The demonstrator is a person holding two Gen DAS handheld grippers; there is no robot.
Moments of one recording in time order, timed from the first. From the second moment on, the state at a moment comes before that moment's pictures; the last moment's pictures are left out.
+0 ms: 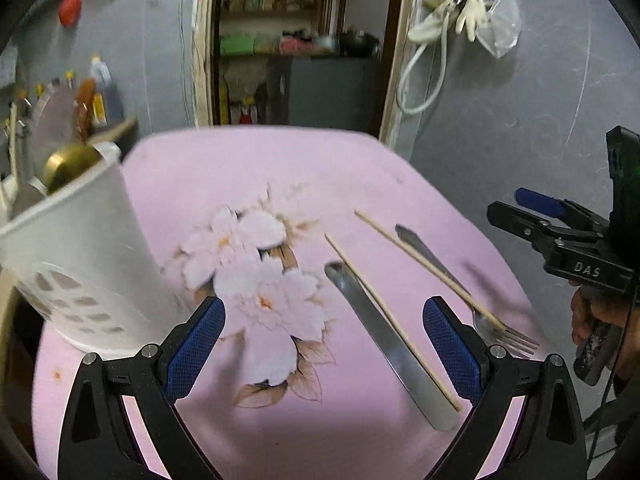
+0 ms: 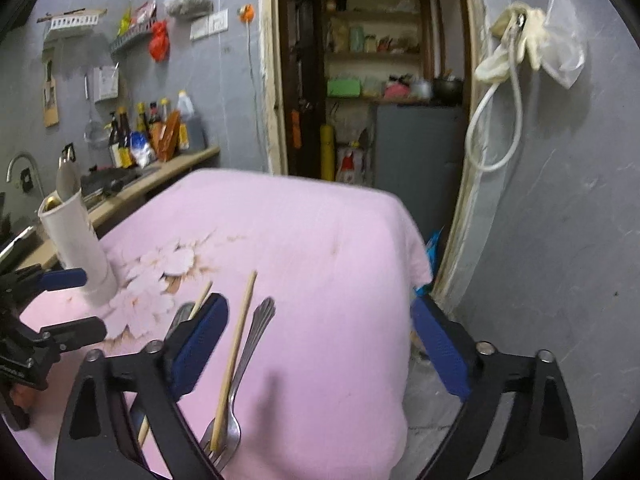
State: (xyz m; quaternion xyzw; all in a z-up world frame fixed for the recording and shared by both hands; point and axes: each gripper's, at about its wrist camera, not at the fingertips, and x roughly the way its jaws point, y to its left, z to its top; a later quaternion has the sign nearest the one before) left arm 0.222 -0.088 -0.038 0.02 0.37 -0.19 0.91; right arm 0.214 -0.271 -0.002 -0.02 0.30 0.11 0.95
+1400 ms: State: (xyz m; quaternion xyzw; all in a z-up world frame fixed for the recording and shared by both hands) left arm 0.263 -0.112 -0.066 0.01 0.48 -0.28 0.83; right arm 0.243 -0.238 -0.043 -0.09 0.38 0.18 0.90
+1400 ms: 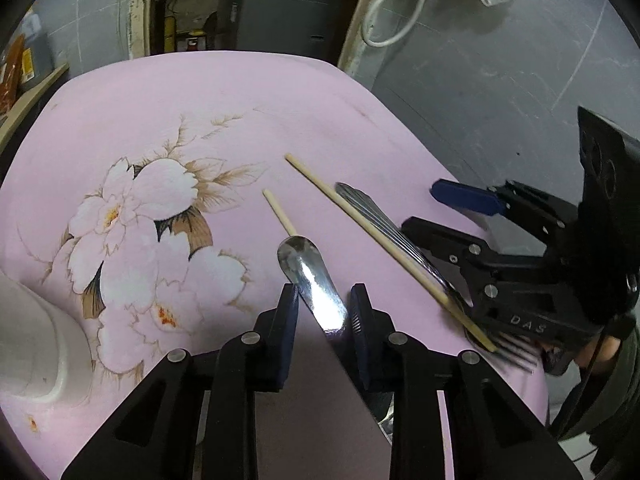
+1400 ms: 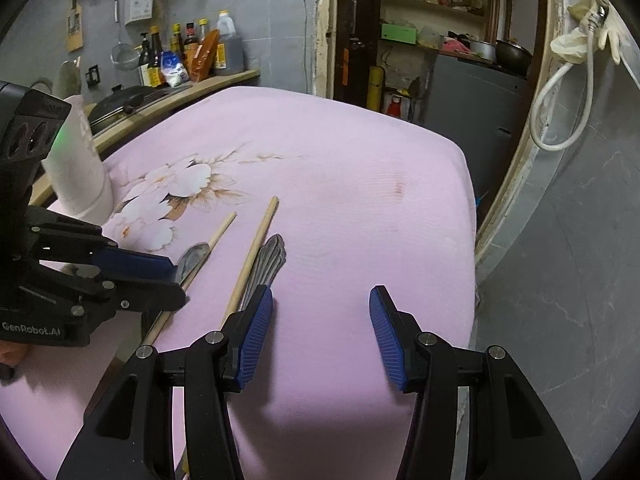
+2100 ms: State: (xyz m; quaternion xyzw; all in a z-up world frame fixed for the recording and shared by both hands) left arm 0.250 -0.077 -0.076 -0.02 0.49 -0.25 0.83; right arm 0.226 -0.216 -0.043 -0.13 0.38 0.21 0.89
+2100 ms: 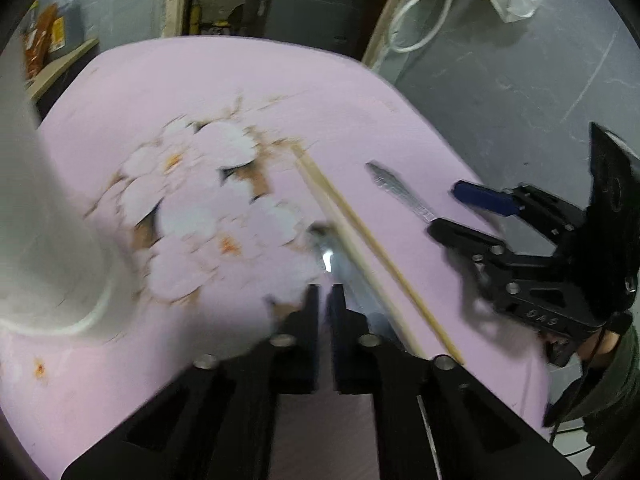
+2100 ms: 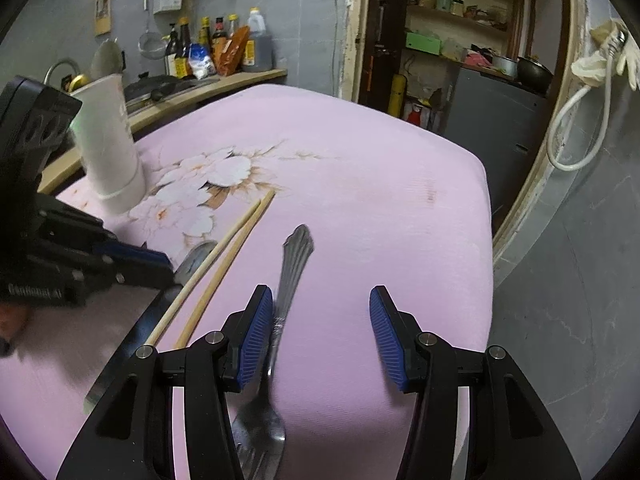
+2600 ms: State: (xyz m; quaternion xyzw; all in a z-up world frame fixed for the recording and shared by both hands) left arm 0.254 -0.065 -0.075 -0.11 0.52 -0.31 0.79; right arm 0.202 -0.216 -0.042 -0.16 0.38 0.17 0.89
